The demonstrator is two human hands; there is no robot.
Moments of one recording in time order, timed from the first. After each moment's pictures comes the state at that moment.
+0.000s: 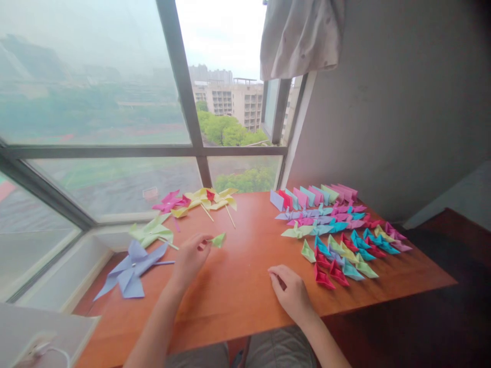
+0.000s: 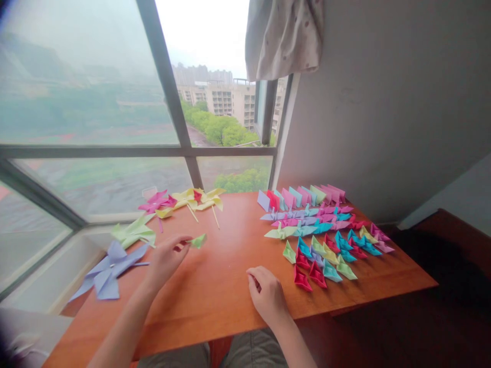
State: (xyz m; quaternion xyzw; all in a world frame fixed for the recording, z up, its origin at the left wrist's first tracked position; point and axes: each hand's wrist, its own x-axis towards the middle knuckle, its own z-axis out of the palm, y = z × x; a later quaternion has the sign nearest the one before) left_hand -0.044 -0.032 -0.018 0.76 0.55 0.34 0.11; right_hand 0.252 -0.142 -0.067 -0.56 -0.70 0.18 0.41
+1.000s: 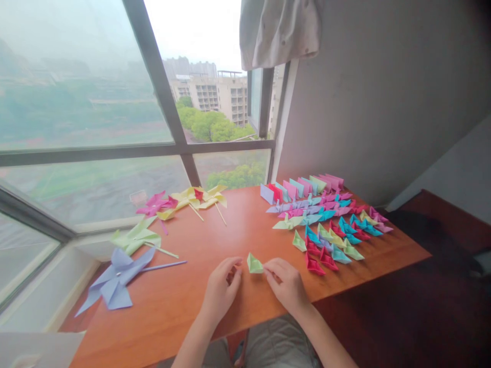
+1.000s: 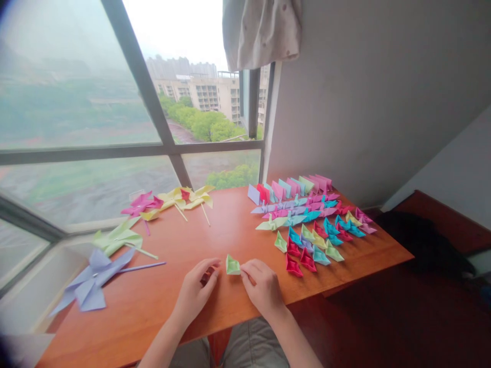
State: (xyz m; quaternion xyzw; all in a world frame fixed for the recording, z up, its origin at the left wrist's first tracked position) left_hand 0.046 -0.107 -0.049 0.75 0.46 0.36 0.31; right_hand 0.252 -0.147 -0.053 -0.55 -0.69 0.14 0.45
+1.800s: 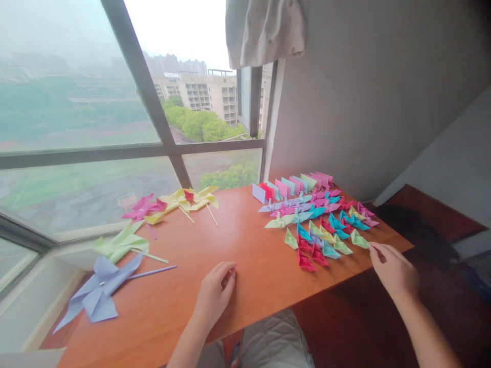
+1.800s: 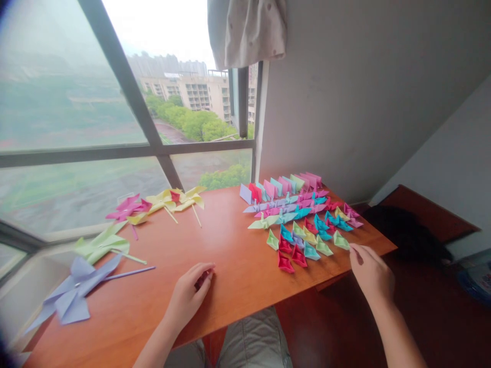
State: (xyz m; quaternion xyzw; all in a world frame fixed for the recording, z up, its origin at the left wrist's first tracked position) left_hand 0.047 -0.107 -0.045 0.78 0.45 0.34 0.27; right_hand 0.536 -0.211 -0.067 -0.77 -0.52 -0.25 0.27
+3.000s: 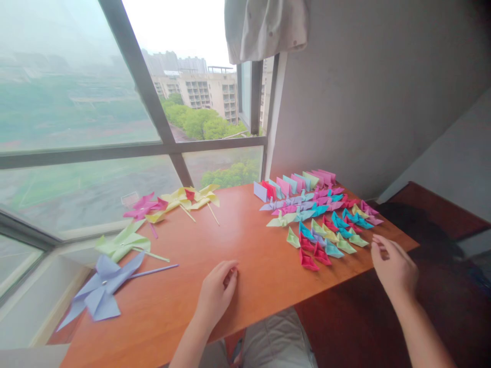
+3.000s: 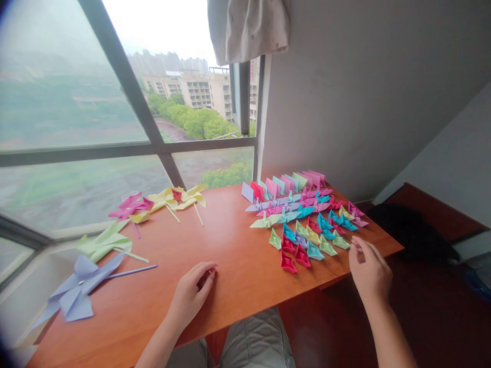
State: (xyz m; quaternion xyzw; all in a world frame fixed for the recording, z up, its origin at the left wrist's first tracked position) left_hand 0.046 -0.106 -0.051 0.78 0.46 0.32 0.27; right_hand 0.513 -0.200 -0.055 -0.77 -0.49 -0.26 0.33
